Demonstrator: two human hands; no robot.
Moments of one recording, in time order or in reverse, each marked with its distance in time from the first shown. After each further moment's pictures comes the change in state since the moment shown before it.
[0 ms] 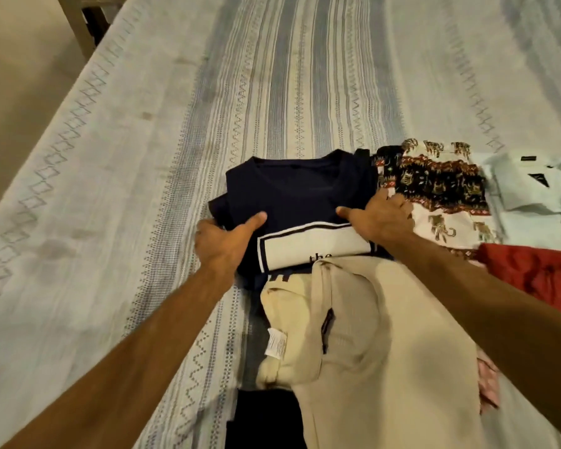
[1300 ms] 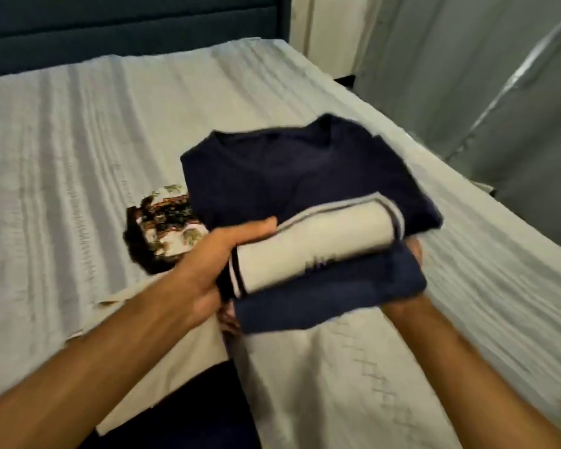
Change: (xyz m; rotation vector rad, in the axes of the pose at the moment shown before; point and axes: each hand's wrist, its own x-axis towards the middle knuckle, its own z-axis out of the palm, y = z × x) left_hand -0.490 0.133 0.108 -0.091 -1.205 0.040; right_hand -0.263 0.401 -0.204 2.337 0.025 0.228
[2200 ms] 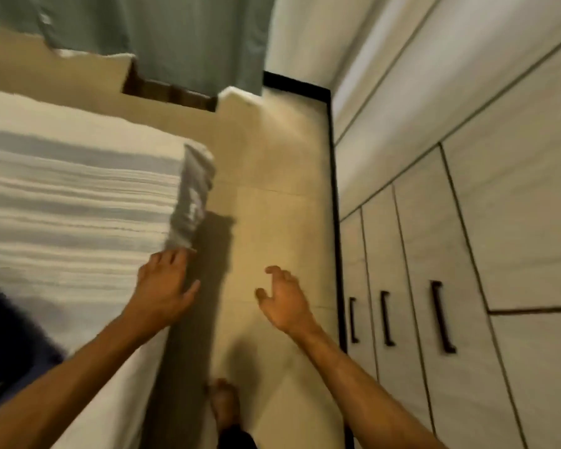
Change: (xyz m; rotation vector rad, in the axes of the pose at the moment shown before) left_hand 0.097 -0.468 0.554 1.830 -0.722 0.463; right_hand -0.312 -0.270 -0.590 -1.361 0.955 -0.060
